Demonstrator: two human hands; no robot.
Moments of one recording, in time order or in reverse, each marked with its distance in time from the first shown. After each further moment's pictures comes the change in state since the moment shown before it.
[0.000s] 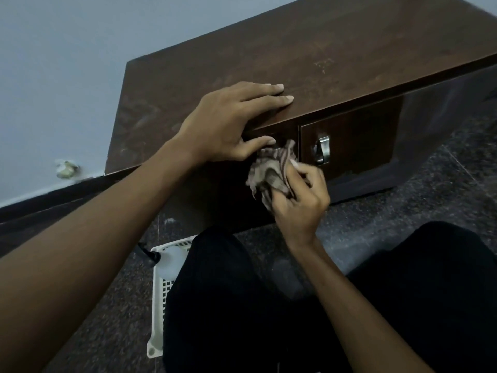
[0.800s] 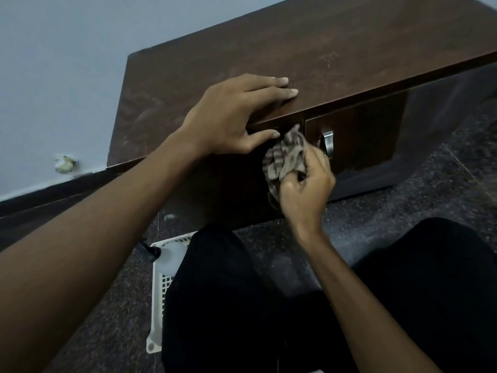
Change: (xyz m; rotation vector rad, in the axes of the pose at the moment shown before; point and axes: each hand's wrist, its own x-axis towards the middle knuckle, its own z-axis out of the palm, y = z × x) left_hand 0.000 0.001 -0.001 -0.016 -0.017 -0.018; right_hand 0.022 -0.023 -0.003 0.103 -0.148 0.341
